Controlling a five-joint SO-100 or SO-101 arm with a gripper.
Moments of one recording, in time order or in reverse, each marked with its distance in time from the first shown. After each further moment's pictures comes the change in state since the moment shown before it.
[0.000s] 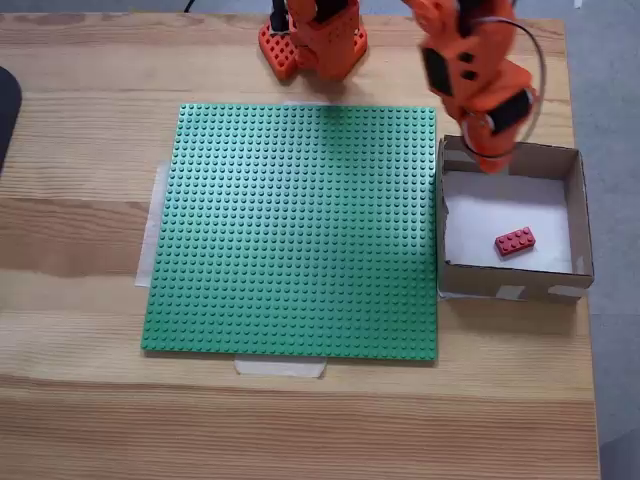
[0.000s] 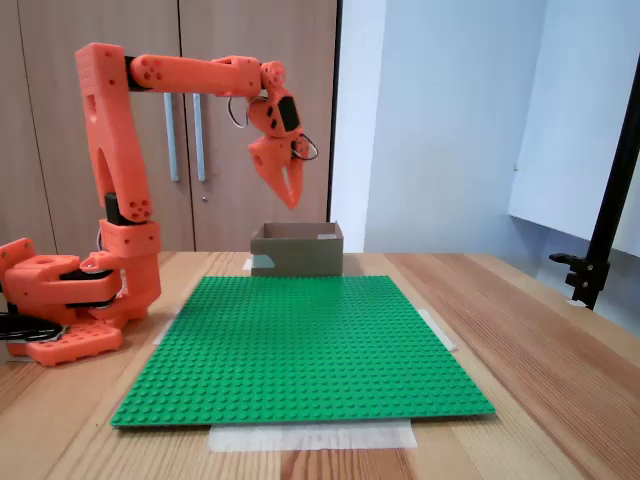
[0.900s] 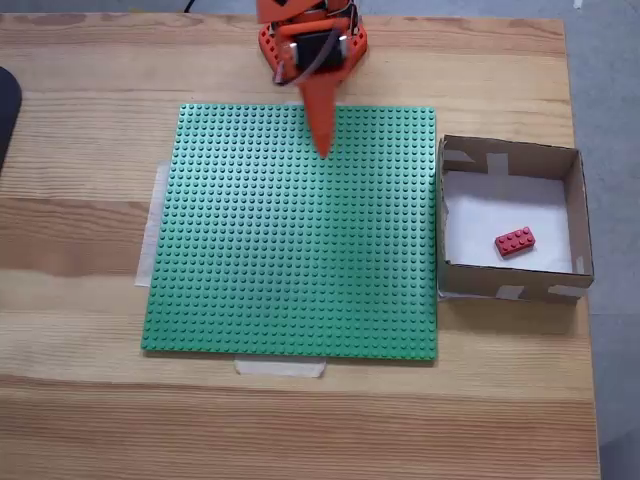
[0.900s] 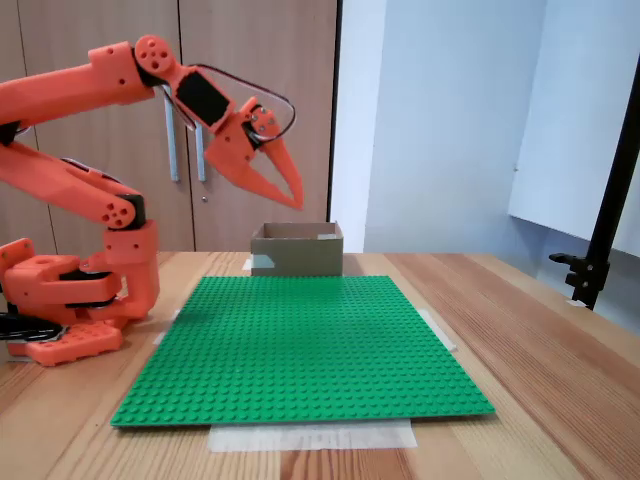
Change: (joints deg) arm 32.5 56.7 47.9 -13.9 -11.2
